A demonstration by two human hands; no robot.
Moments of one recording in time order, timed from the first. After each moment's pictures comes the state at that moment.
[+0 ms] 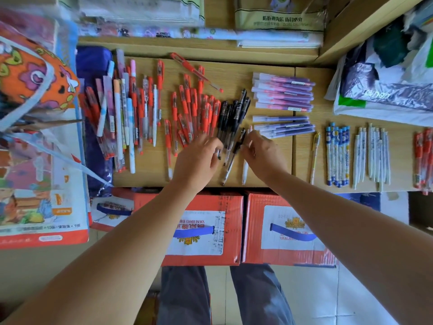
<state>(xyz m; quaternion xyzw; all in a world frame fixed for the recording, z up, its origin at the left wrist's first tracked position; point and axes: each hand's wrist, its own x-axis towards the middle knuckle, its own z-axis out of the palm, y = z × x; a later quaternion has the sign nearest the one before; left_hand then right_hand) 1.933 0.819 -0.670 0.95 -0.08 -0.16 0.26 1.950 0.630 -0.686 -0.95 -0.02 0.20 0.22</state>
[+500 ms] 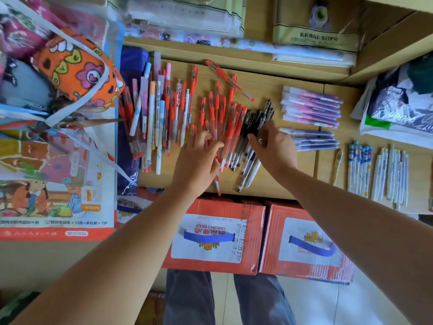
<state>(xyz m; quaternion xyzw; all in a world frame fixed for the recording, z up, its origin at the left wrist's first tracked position) 1.929 0.877 -0.680 0.97 -0.06 -0.12 0.23 1.984 0.681 -0.670 -0.97 0.00 0.14 0.21</state>
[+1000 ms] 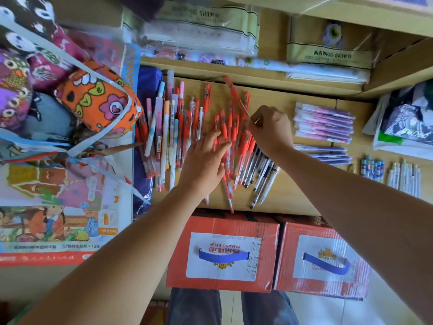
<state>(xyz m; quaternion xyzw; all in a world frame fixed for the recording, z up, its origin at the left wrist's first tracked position) 1.966 0.902 -0.685 0.96 -0.08 -0.15 0.21 2.059 0.732 -0.674 -0.97 0.00 0.13 0.22</state>
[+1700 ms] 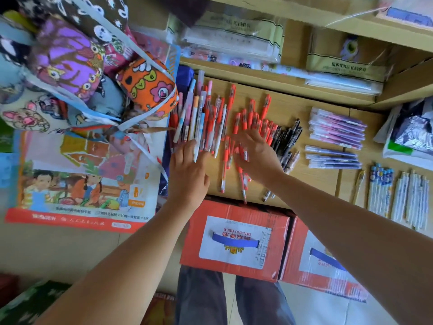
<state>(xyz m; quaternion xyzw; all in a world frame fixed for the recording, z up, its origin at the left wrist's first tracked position) 1.900 0.947 -0.652 0.98 0.06 -0.12 0.15 1.986 0.774 -0.654 -0.92 -0.18 0.23 0.27</state>
